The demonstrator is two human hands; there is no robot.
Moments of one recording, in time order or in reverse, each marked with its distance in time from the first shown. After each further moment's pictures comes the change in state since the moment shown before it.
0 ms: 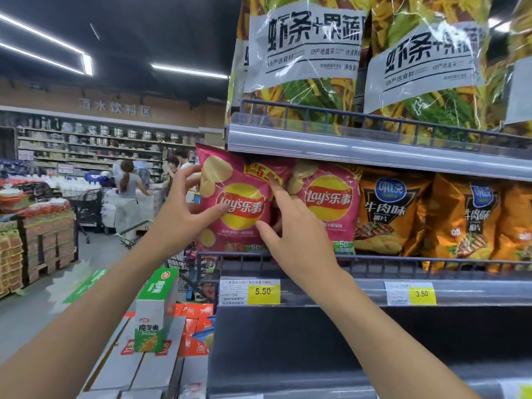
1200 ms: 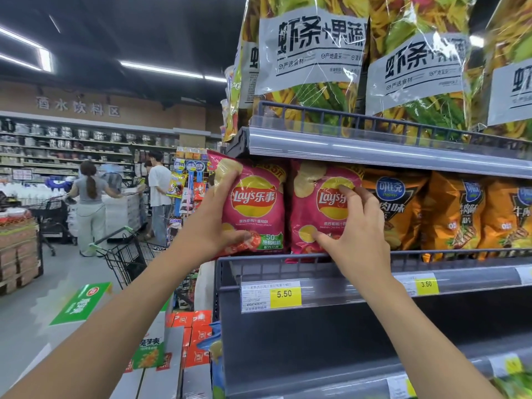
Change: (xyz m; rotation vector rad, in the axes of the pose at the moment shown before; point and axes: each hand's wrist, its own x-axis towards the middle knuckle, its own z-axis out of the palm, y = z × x) left_hand 0.030 -0.042 0.010 0.348 -0.203 0.187; right_hand -0.013 0.044 -0.011 -0.252 0.246 0.358
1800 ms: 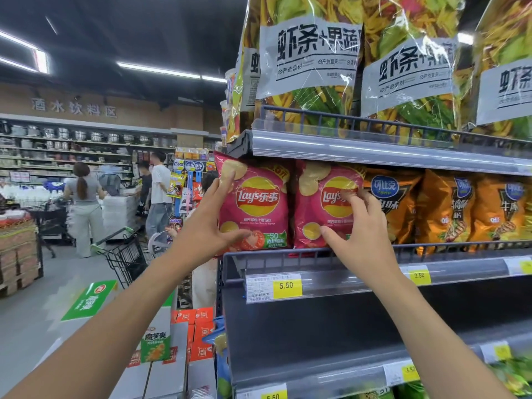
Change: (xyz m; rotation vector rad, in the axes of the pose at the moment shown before) left_hand -0.020 0.002 -0.015 -0.076 -0.009 0.052; right_hand -0.009 0.009 -0.016 0.131 -0.078 -0.033
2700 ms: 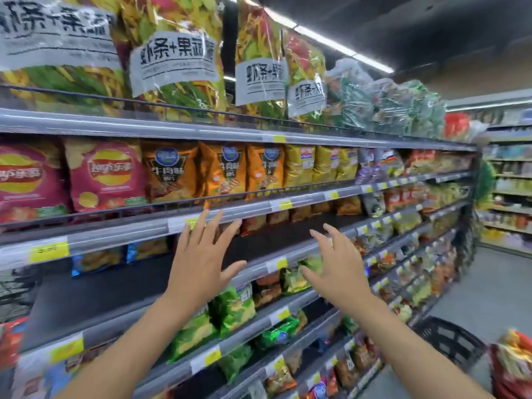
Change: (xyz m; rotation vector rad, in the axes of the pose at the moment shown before) left_hand -0.104 0.300 0.282 0.501 -0.128 0.349; right_hand -0.192 0.251 -0.306 -0.534 -0.204 0.181
